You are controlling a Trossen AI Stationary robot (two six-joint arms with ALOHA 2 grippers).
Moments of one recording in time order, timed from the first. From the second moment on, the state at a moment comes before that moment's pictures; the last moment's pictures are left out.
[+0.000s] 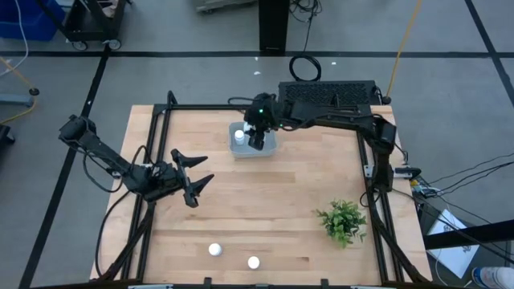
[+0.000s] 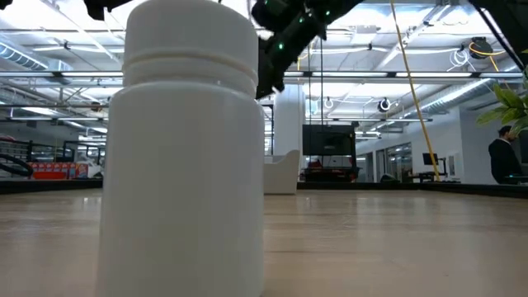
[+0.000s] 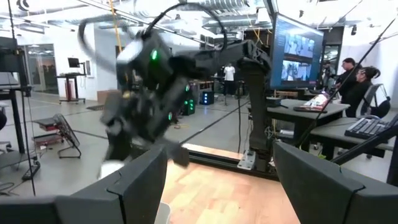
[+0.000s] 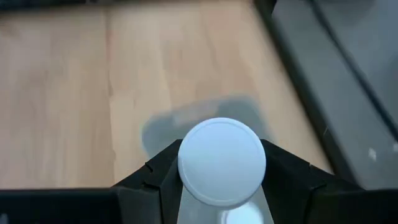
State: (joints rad) left arm -0.61 0.94 0.42 0.84 -0.97 0.20; right arm -0.32 1.93 1.68 -0.52 -0.03 -0.10
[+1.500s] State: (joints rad) left arm -0.61 0.94 0.42 0.83 -0.96 0.18; right arm -0.35 2.12 1.47 -0.18 -0.26 -0.01
